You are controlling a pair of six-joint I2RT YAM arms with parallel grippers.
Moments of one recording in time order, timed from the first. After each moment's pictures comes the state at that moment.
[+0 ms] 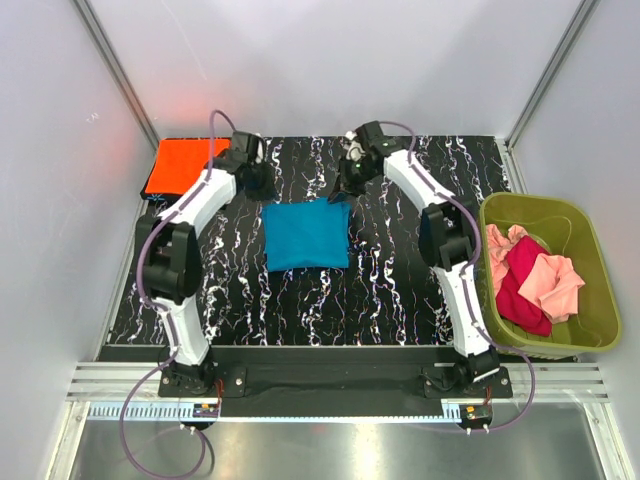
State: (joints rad) left arm -0.24 1.89 1.58 -0.58 0.10 -0.44; right arm 0.38 2.45 2.26 -0.86 -0.57 0.45
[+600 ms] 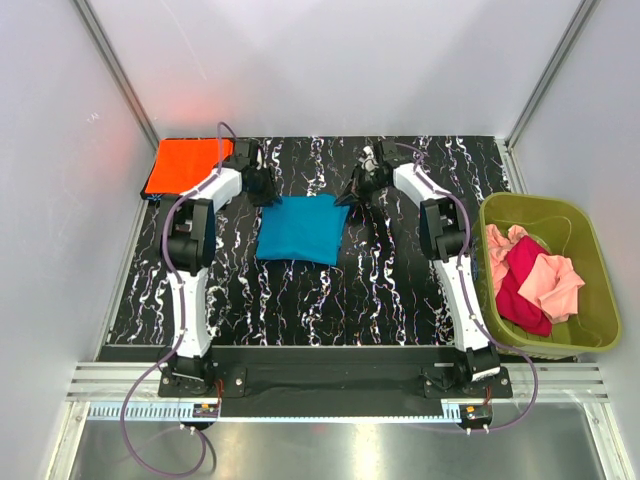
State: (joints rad) left arm -0.17 2.22 1.70 -0.47 0.21 -0.44; right arm 0.29 2.65 2.23 -0.59 -0.79 0.65
